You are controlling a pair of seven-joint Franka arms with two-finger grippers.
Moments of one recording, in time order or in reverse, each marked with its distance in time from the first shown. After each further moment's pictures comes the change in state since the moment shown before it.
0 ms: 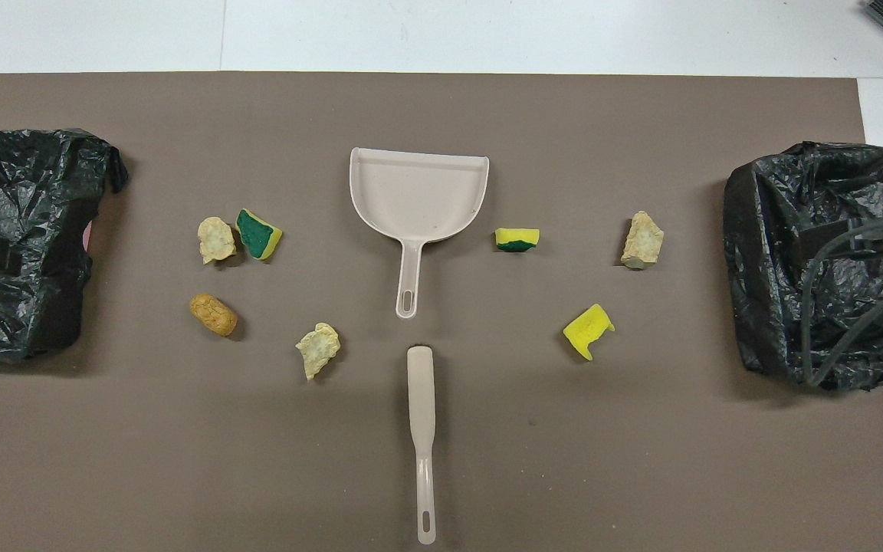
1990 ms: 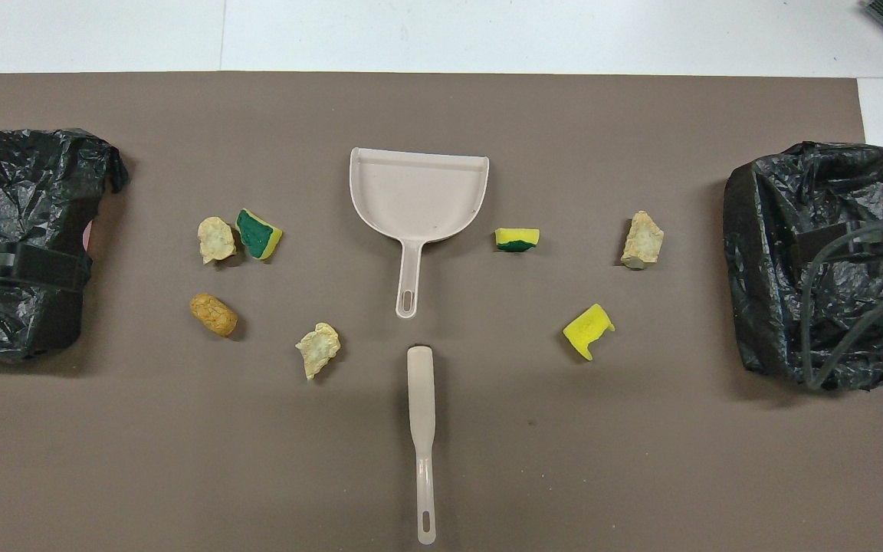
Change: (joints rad) left arm -0.075 -0.052 -0.040 -0.116 -0.007 0.069 -0.057; right arm 0.001 0.000 0.004 0.000 0.000 -0.011 -0.003
